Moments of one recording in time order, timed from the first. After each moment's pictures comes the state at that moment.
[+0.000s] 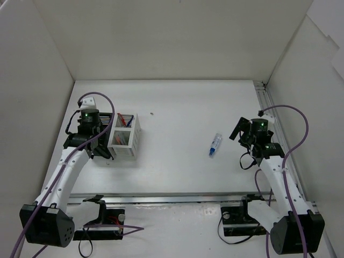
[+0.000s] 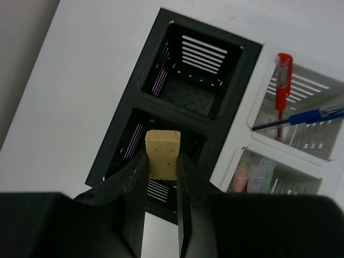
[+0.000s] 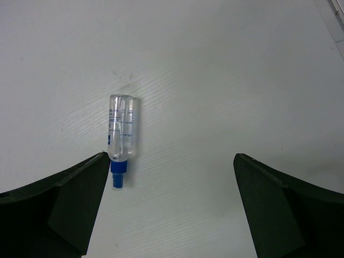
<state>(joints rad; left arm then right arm) -0.14 1.10 0.98 -0.51 -0.38 -0.24 0.03 0.97 0.75 -0.49 0.17 0.47</state>
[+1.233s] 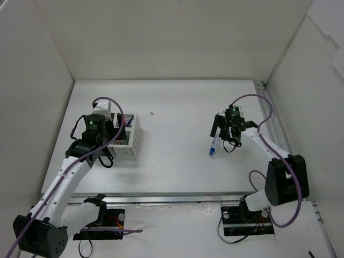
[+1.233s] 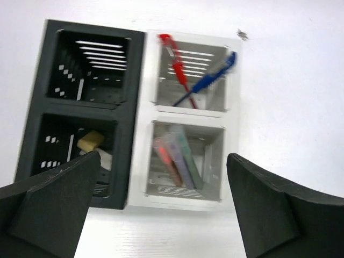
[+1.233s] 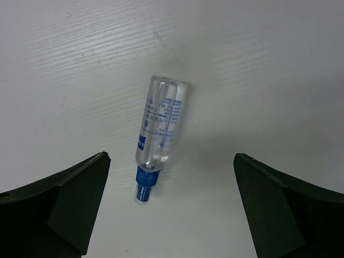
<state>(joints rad) -0.24 0.98 0.90 -0.47 -0.18 -0.22 0.21 1.40 0.90 -0.45 0.13 0.43</state>
